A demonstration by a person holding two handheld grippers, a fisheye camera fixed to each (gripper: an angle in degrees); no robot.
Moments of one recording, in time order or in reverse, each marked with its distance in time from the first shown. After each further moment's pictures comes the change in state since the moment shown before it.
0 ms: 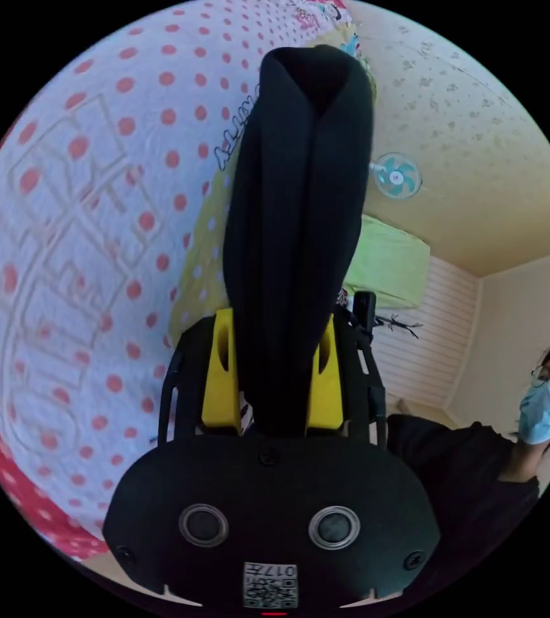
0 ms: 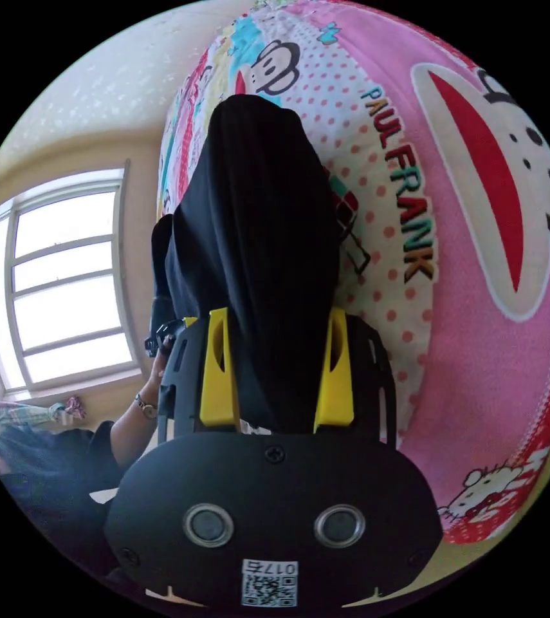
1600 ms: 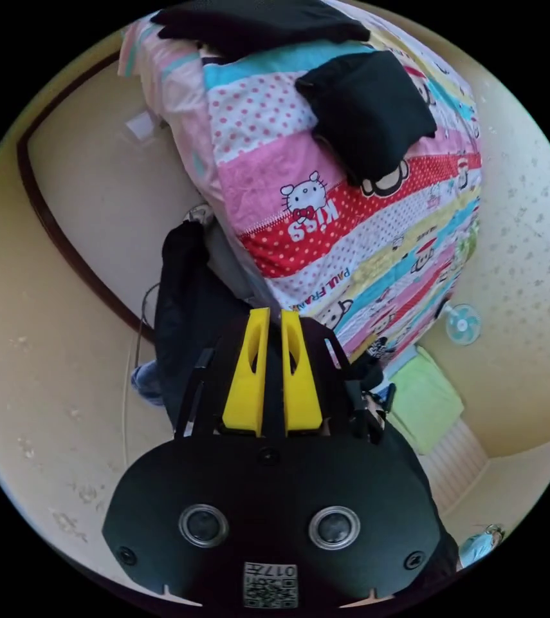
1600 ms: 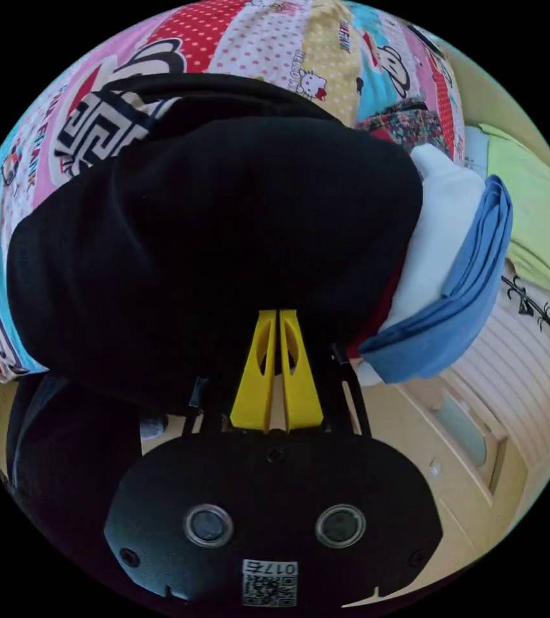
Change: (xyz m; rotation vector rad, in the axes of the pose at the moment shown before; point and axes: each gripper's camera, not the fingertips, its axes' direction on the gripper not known) left arm 0.136 0.409 -0.131 0.350 -0.193 -0.699; right arm -0.070 0.083 -0.012 -0.375 1.292 0.372
